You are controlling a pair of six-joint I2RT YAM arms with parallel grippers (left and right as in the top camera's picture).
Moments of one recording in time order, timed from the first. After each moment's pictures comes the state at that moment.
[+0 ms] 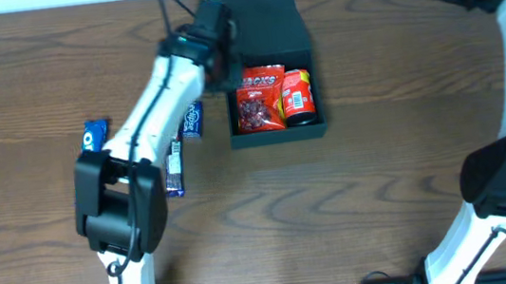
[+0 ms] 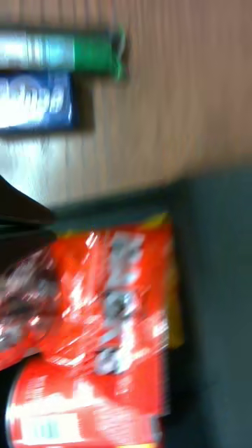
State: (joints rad) left arm -0.36 2.06 1.79 -0.87 0.07 -0.27; right arm -0.18 2.01 2.15 -1.05 -0.16 0.16
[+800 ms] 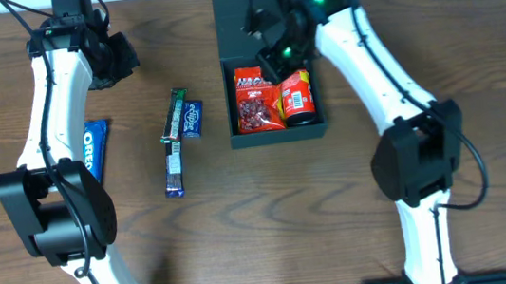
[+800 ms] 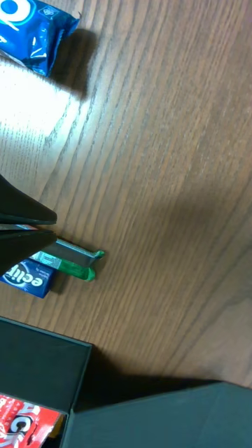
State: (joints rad) left arm 0.04 2.02 1.82 -0.94 0.17 -0.32; right arm 0.39 2.25 2.15 -1.21 -0.37 -0.19
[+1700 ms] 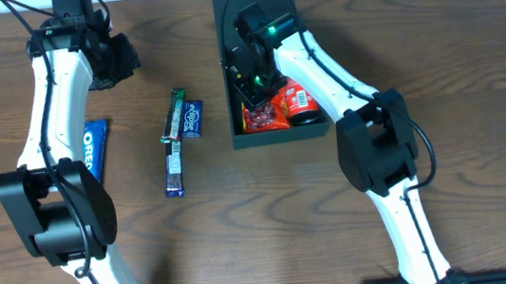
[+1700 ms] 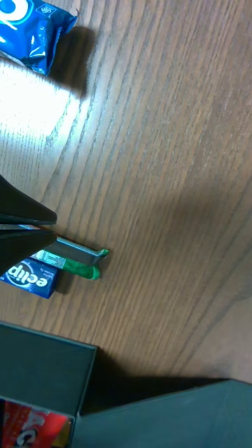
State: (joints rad) left arm 0.04 2.02 1.82 -0.95 0.17 -0.30; right arm 0.47 2.44 2.15 -1.15 -0.28 -0.08
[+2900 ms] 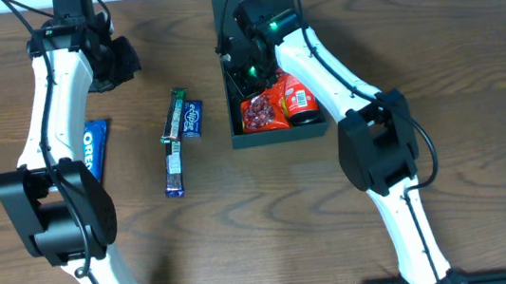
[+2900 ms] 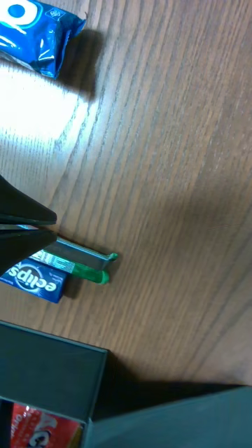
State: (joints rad) left arm 0.04 2.02 1.82 -0.98 0.17 -0.27; right arm 0.47 2.44 2.18 -1.08 -0.48 0.02
